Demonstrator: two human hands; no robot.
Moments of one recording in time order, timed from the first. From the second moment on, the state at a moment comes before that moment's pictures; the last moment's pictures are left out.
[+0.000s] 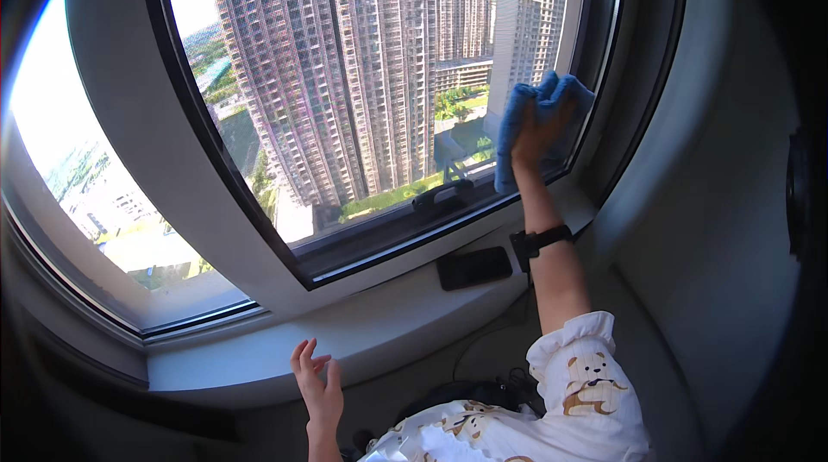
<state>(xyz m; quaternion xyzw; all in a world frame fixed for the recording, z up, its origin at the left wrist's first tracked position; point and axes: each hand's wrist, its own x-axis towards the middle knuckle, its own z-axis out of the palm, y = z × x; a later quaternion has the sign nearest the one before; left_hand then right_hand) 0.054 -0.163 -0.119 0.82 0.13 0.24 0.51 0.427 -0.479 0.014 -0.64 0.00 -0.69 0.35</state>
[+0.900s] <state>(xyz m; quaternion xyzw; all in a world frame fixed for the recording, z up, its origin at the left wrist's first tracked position) 0.052 -0.114 -0.085 0.82 0.05 0.22 0.53 0.282 -0.297 -0.033 -0.56 -0.24 -0.37 0.70</state>
